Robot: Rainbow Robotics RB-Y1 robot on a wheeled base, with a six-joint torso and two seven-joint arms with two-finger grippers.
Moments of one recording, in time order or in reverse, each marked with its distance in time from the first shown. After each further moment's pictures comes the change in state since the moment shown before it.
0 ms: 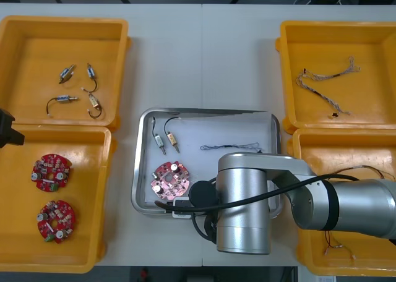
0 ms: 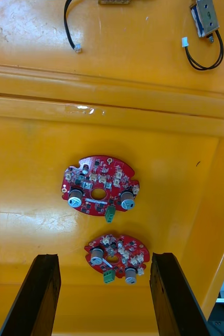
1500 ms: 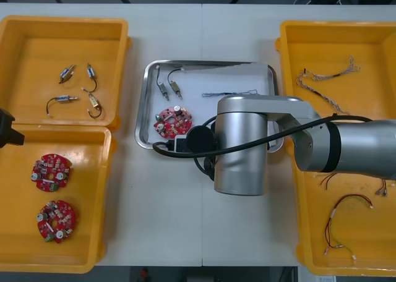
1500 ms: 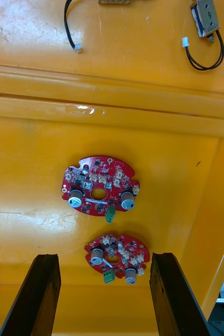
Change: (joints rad) right arm -0.273 -0.062 0.001 0.111 0.027 -0.082 0.016; left arm 0.000 0.000 0.000 0.000 0.000 0.000 0.000
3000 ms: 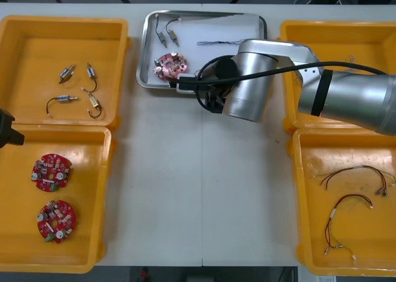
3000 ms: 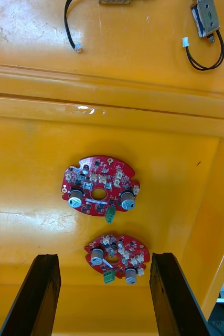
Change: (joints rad) right arm -0.170 0.007 0.030 0.508 -0.032 -0.601 0.165; left arm 0.000 0.000 0.000 0.000 0.000 0.000 0.000
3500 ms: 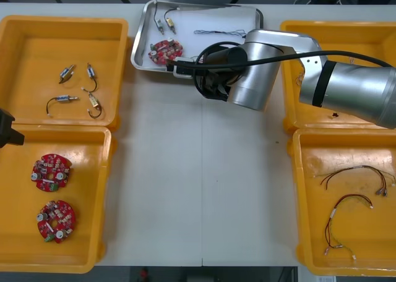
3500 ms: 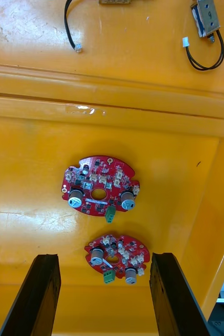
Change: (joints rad) right arm -0.024 0.004 0.000 0.096 0.001 -0.200 0.001; left arm 0.000 0.000 0.000 0.000 0.000 0.000 0.000
